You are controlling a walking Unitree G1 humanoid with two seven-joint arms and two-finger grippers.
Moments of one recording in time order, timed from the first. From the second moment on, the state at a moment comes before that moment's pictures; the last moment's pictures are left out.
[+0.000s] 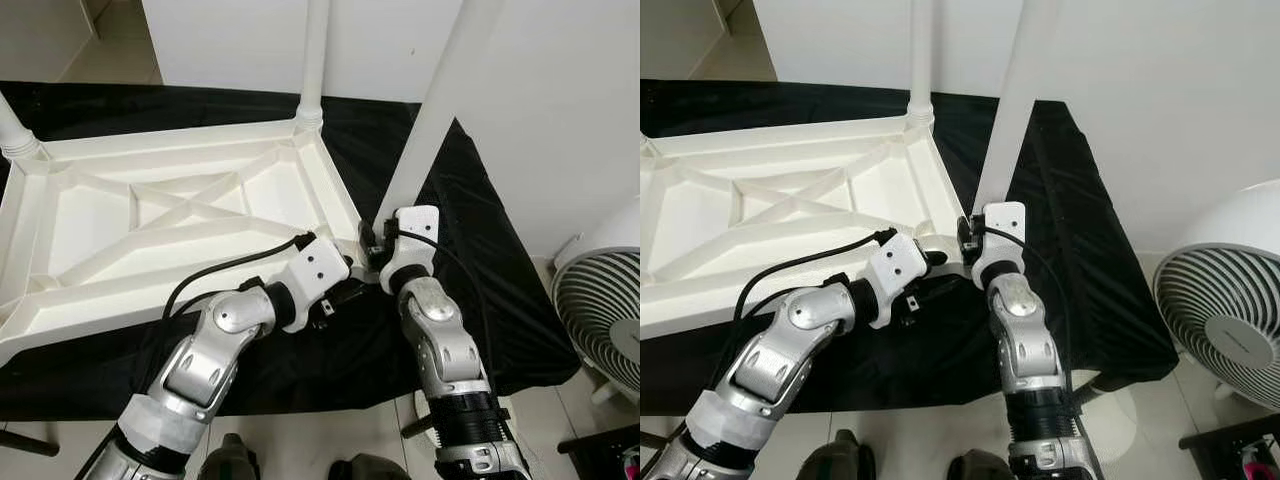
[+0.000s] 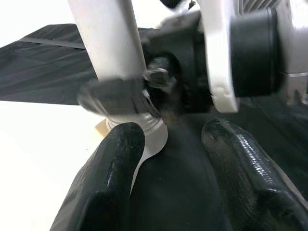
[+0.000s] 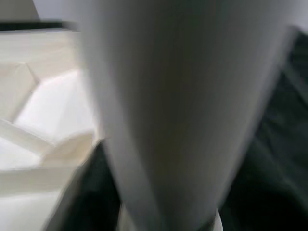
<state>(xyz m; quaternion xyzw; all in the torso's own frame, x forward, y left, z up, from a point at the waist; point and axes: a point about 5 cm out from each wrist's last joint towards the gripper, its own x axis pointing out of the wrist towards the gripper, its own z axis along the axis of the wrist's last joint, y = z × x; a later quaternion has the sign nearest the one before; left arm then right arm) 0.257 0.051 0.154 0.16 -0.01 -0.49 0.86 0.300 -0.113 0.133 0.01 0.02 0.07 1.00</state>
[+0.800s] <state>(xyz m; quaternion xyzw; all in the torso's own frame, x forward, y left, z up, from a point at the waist) 0.268 0.054 0.165 0.18 -0.02 -0.49 0.85 0.306 -0.159 0.153 -0.08 0.01 0.33 0.94</state>
